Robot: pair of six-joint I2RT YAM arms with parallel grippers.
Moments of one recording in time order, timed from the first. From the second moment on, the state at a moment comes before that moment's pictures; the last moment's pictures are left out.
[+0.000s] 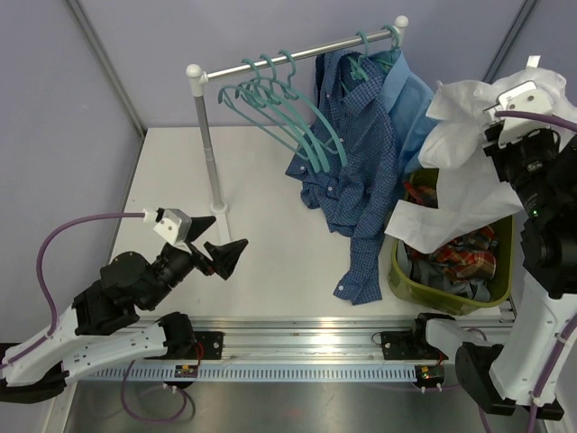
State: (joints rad) left arm -1.15 0.43 0.87 -0.43 -0.46 -0.14; right arm -0.09 1.13 2.14 -1.06 -0.11 -0.60
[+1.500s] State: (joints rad) left arm -1.15 0.32 0.77 -0.42 -0.43 -0.14; right arm -0.39 1.22 1.28 -1.15 -0.39 -0.75
